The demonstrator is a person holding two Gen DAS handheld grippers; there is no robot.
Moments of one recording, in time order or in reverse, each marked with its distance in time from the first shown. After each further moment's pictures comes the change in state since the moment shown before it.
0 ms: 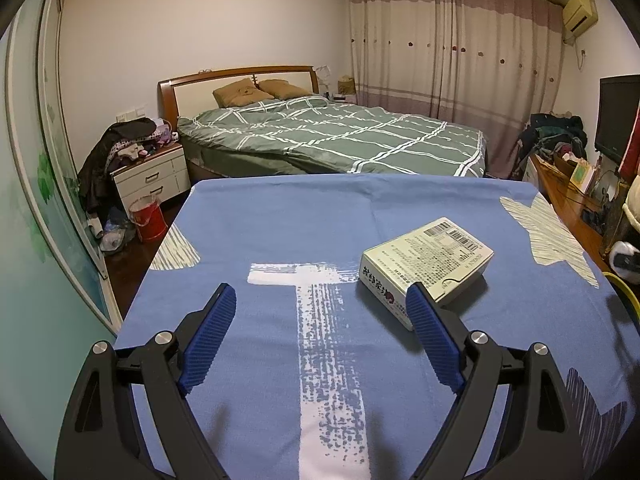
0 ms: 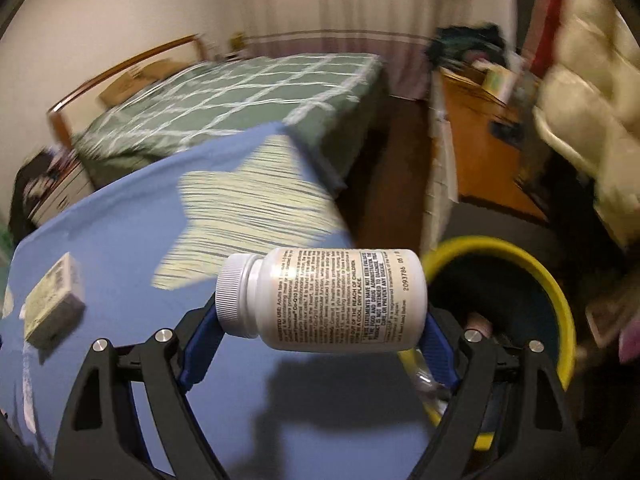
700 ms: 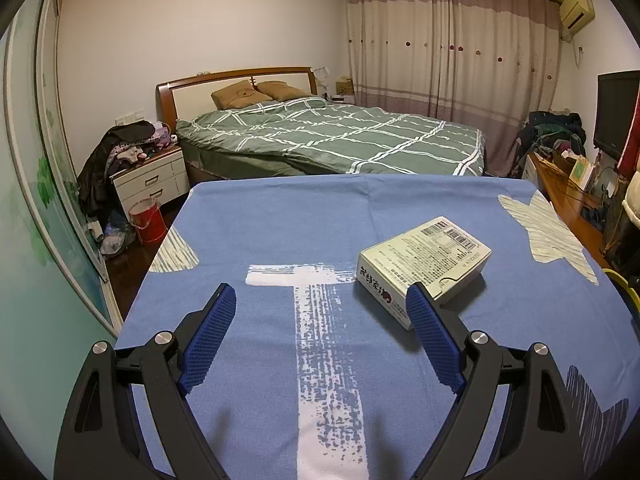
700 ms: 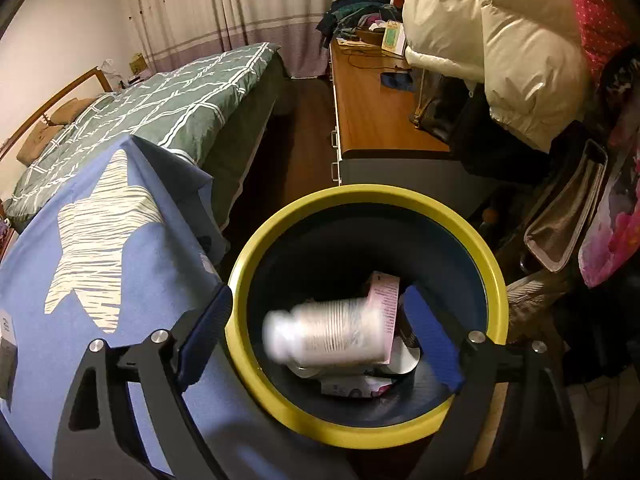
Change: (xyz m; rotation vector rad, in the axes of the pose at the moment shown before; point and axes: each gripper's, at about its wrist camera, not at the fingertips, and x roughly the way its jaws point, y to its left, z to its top) left arm -0.002 -0.003 -0.001 0.011 -0.004 0.001; right arm 0.020 -0.094 -0.012 0.175 0.040 -0.178
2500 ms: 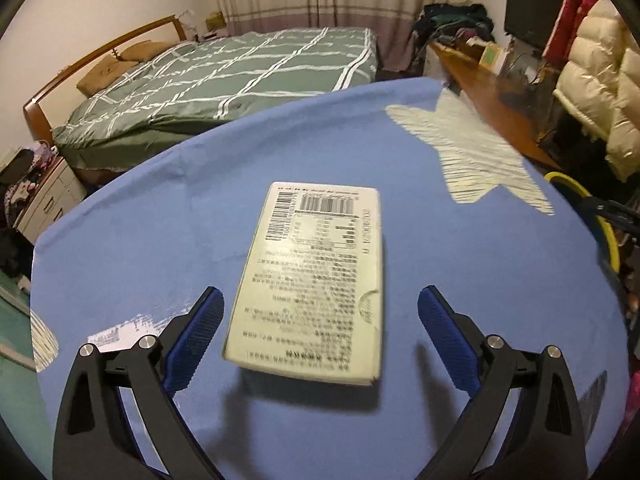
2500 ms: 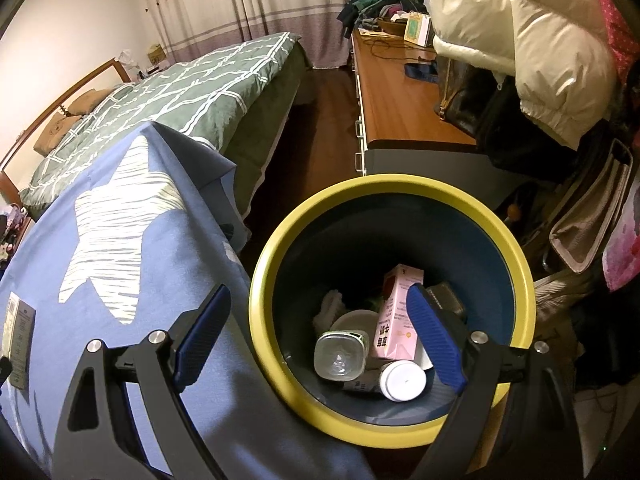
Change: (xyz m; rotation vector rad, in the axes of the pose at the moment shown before) left arm 0.102 -0.125 0.046 0.338 0.320 -0.299; right arm 0.004 0.008 0.002 -0.019 0.041 0.079
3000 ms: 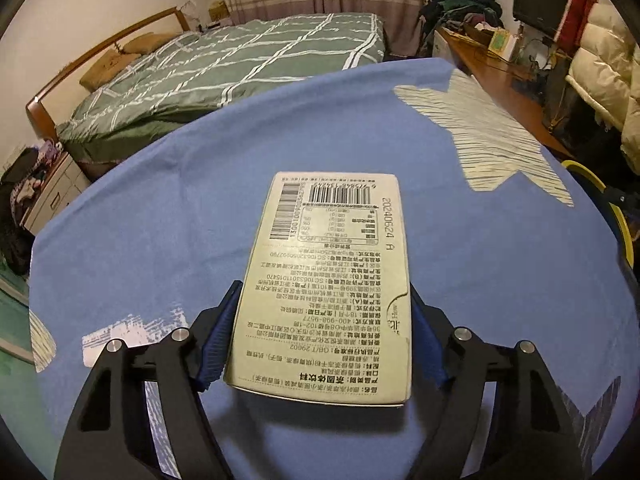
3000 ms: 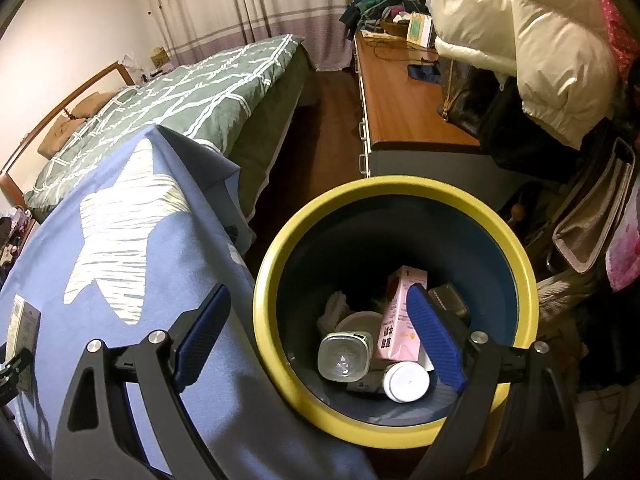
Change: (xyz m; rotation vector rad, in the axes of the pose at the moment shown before) left arm 0.021 -0.012 0.002 0.019 0.036 0.030; right arm -0.003 -0.001 0.001 -0.006 -0.018 0.023
